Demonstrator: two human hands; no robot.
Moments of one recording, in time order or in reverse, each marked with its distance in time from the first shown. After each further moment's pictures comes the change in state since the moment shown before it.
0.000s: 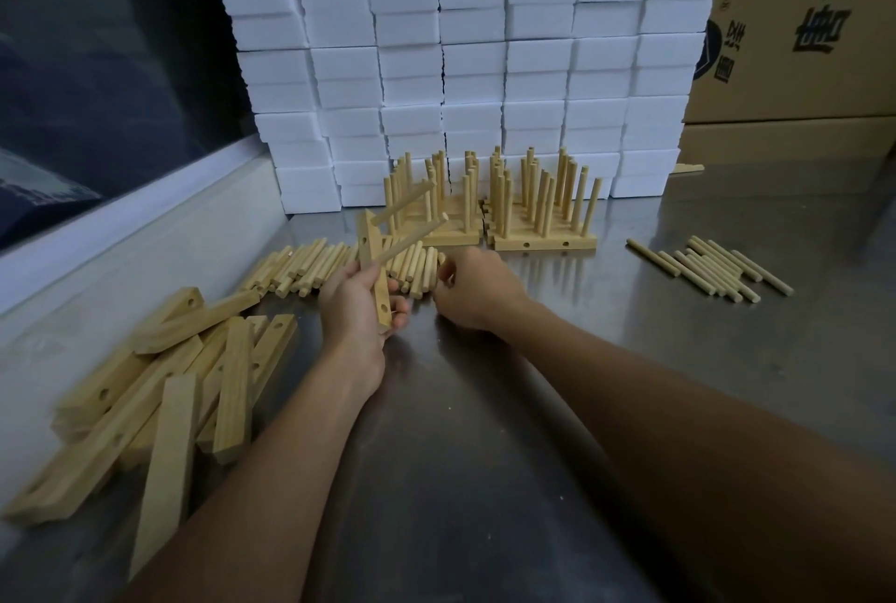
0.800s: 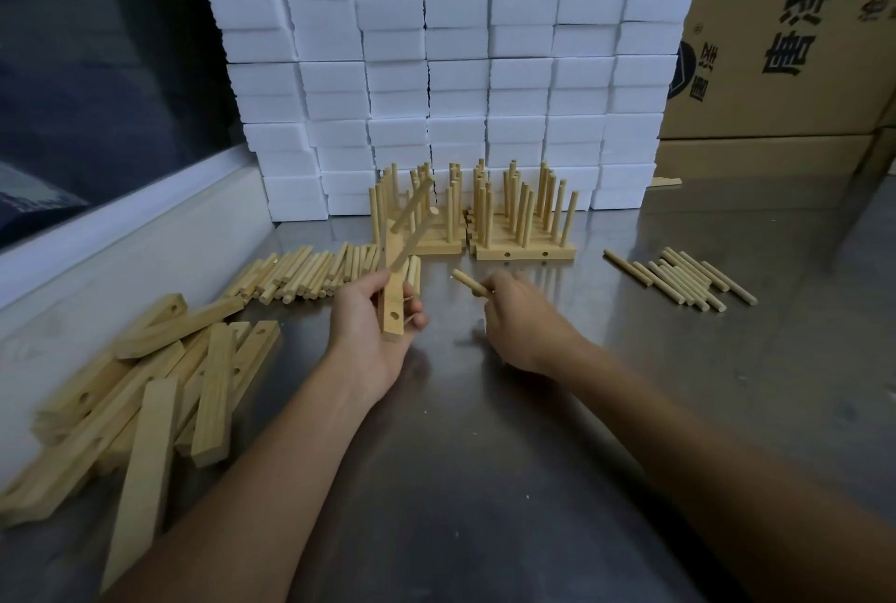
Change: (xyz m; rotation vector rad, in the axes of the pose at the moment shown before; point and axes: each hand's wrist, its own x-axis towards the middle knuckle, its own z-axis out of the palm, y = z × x) left_hand -0.023 0.001 0.021 -0.219 -0.177 -0.240; right_hand -0.057 0.044 -0.041 0.081 -0.032 -0.072
